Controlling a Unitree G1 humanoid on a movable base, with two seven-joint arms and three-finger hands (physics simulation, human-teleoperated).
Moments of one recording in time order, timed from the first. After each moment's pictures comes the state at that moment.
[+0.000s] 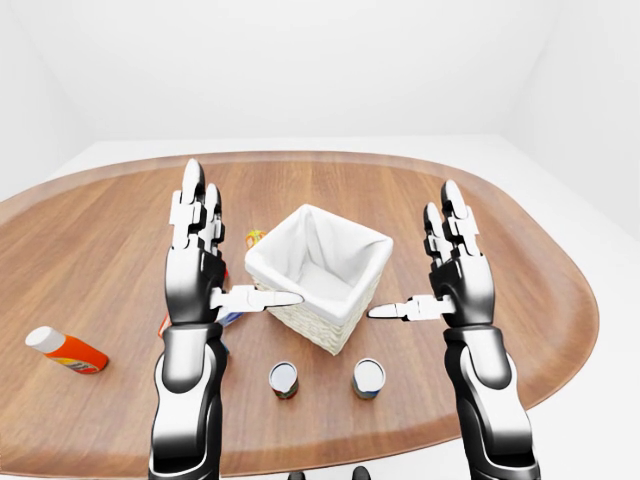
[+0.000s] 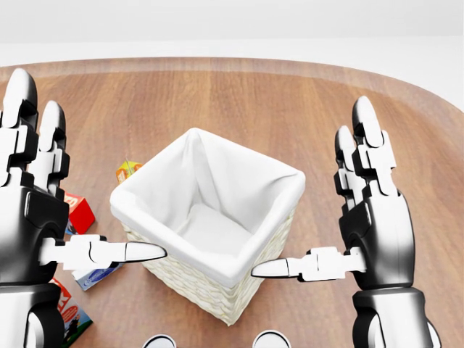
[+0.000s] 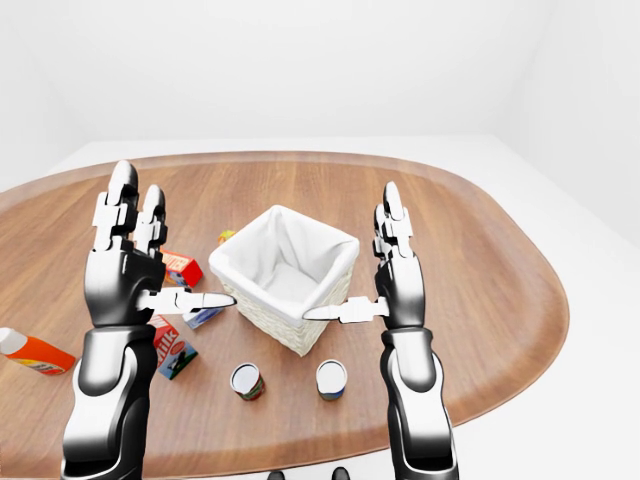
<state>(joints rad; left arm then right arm) -0.07 0.03 0.04 -0.54 0.02 0.09 -0.01 0.00 0.00 0.02 -0.50 -0.01 0.09 0.02</state>
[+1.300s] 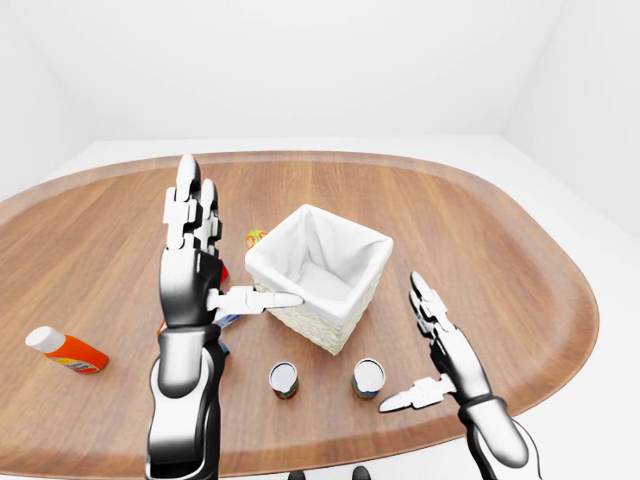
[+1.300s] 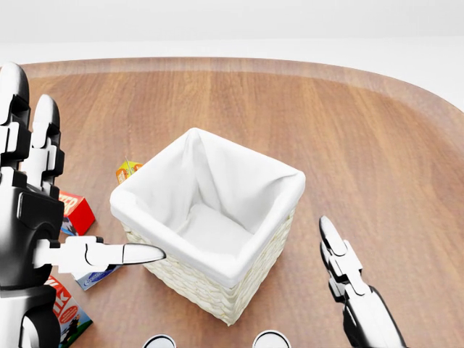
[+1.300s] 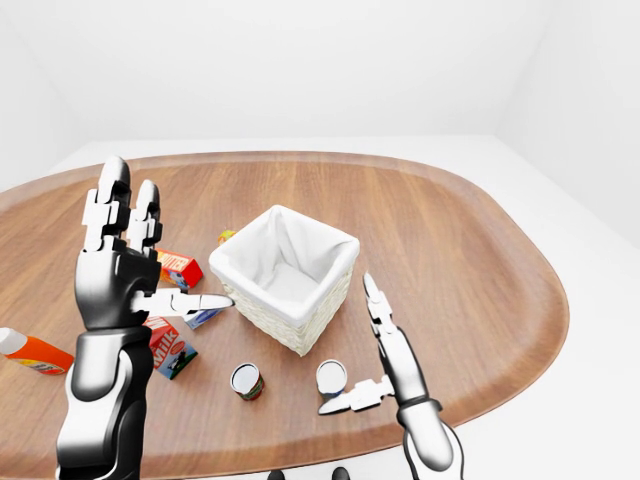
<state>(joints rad) -0.06 0.02 0.04 -0.58 0.03 0.09 -0.02 0.40 -0.04 0.02 -0.49 -0.16 0.04 0.27</state>
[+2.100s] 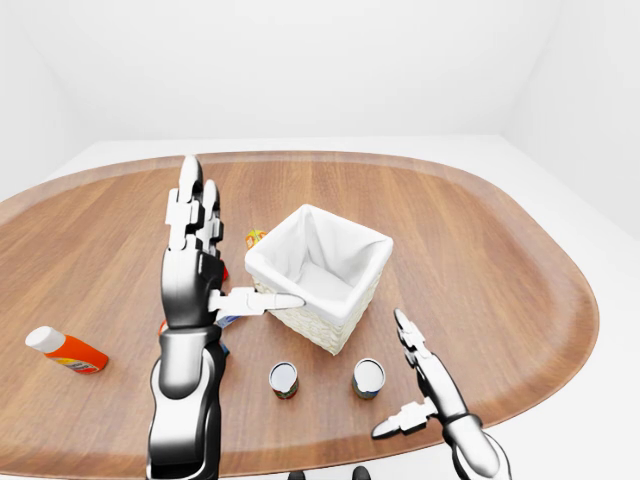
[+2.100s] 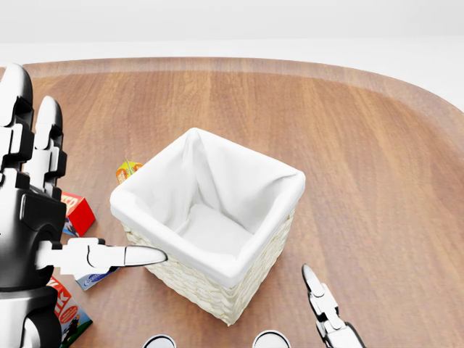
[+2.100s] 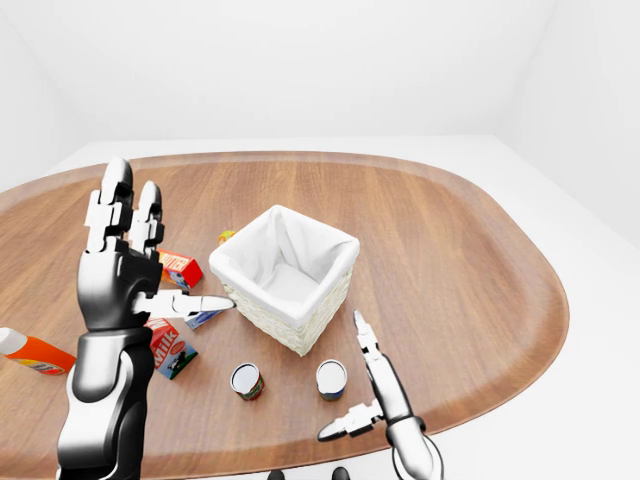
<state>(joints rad) -0.05 0.02 0.04 -0.59 0.03 0.09 -0.02 0.42 -0.05 0.05 -0.18 -0.23 -0.09 0.25</state>
